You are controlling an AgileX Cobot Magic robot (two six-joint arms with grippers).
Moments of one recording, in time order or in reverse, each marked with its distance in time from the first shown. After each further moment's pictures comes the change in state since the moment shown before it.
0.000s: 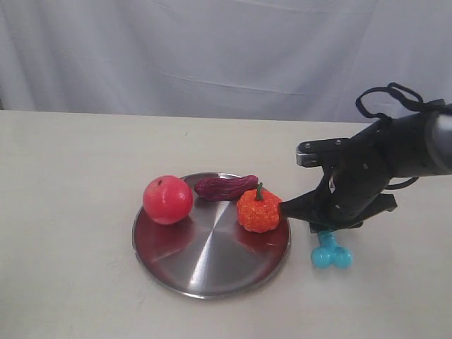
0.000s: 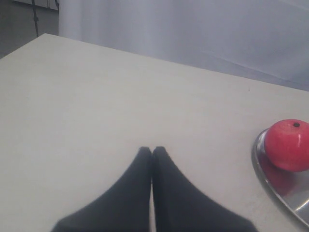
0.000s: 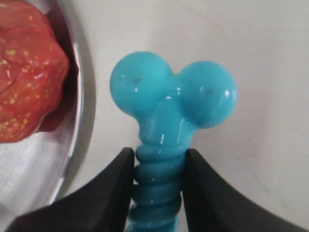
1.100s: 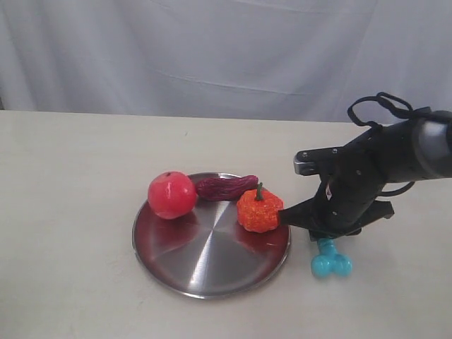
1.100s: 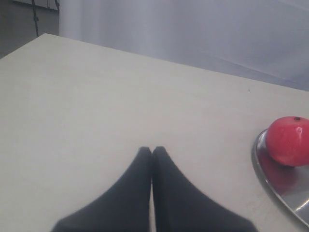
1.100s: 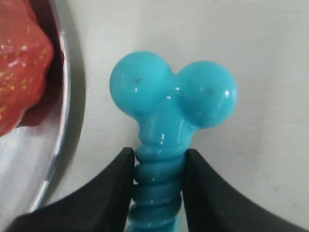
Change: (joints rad) left arm 0.000 0.000 0.000 0.000 0.000 0.000; right arm 0.000 0.043 -0.006 0.000 0.008 0.003
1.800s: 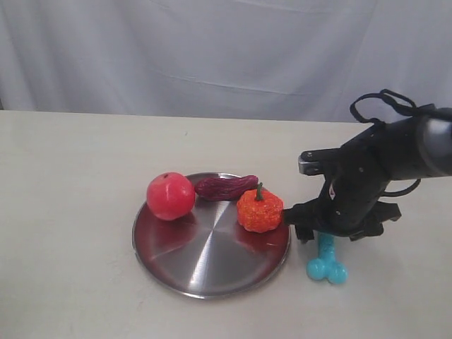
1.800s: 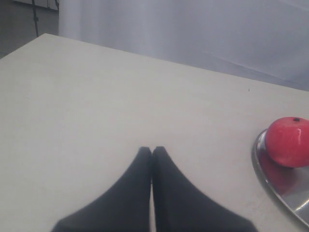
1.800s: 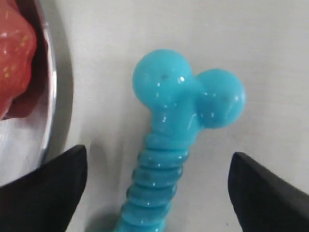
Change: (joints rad) left arm 0.000 0.000 0.000 0.000 0.000 0.000; right arm 0.000 -0.015 0.000 0.000 0.049 0.037
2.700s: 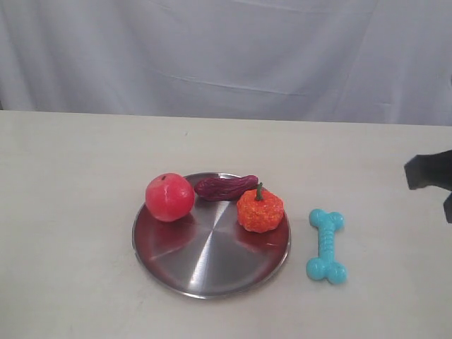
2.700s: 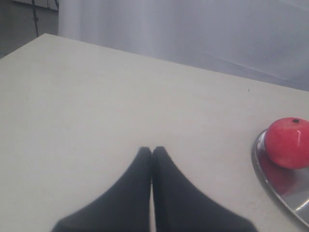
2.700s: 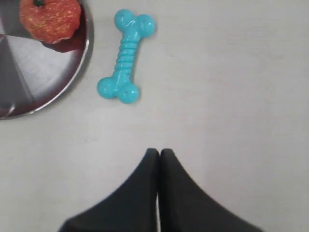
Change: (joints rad) left arm 0.000 0.000 0.000 0.000 0.000 0.000; right arm 0.000 -0.840 0.036 0.141 0.641 -0.107
